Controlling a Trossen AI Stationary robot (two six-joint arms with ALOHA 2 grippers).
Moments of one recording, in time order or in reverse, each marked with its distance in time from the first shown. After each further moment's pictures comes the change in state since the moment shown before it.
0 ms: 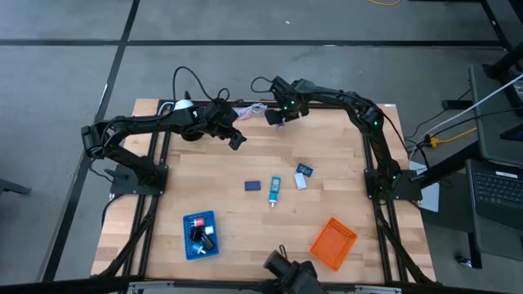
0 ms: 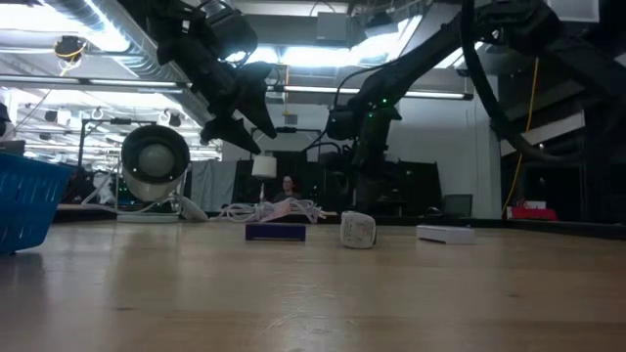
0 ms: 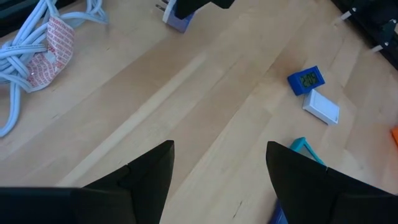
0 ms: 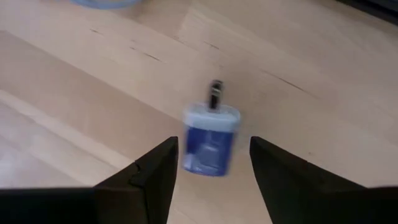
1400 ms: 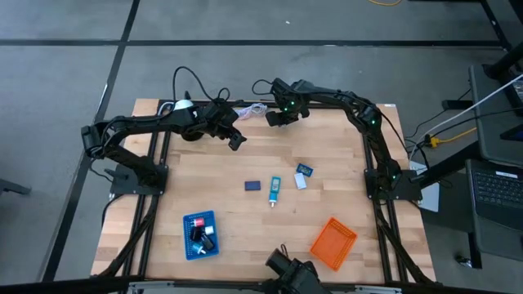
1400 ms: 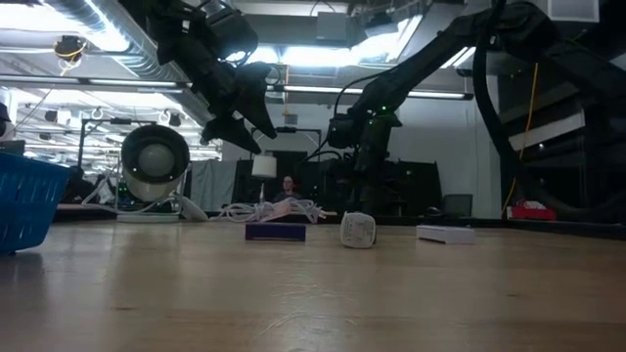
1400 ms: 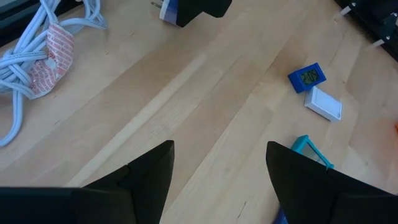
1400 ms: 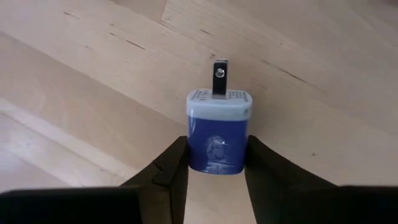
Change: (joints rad) left arm 0.000 0.000 0.000 0.003 -0.003 0.034; right arm -0.014 0.035 -0.001 -0.011 -0.030 -0.019
